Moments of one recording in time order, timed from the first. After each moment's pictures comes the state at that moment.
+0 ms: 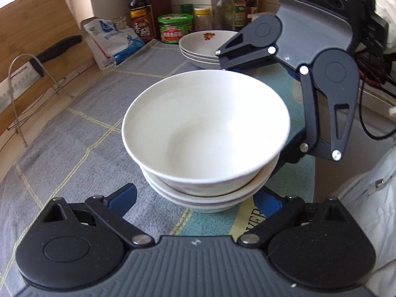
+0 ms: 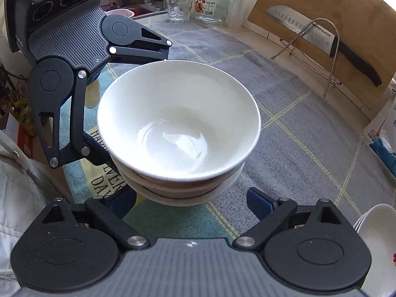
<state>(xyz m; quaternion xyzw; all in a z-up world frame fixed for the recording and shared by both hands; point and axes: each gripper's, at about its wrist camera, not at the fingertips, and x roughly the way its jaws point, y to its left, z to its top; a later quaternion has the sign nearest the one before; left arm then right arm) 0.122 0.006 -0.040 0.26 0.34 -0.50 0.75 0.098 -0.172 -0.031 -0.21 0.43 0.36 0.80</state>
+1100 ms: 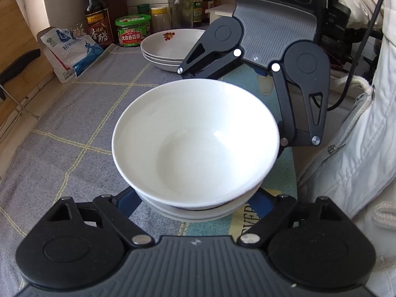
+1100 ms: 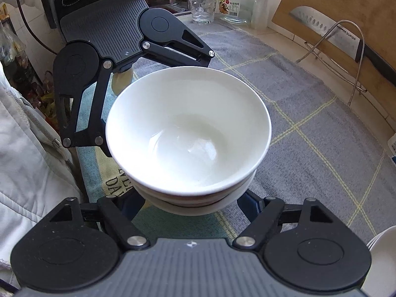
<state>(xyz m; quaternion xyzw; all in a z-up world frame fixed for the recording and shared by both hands) 0.140 -0.003 -0.031 0.28 0.33 -0.59 0.68 0.110 -0.175 -0.032 -0.21 0.44 0.42 0.77</state>
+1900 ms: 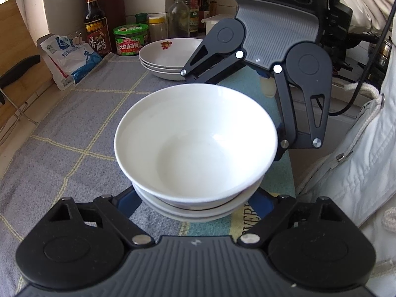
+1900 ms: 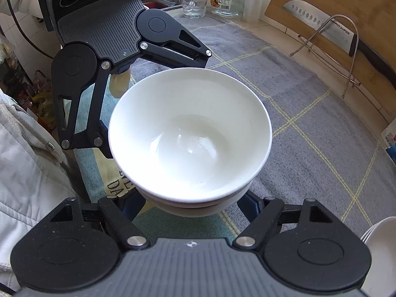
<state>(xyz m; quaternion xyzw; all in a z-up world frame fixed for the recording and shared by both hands) 0.138 0.003 -0.031 0.26 0.31 -0.60 0.68 0.111 -0.166 -0.028 -0.21 0.46 0.39 0.77</state>
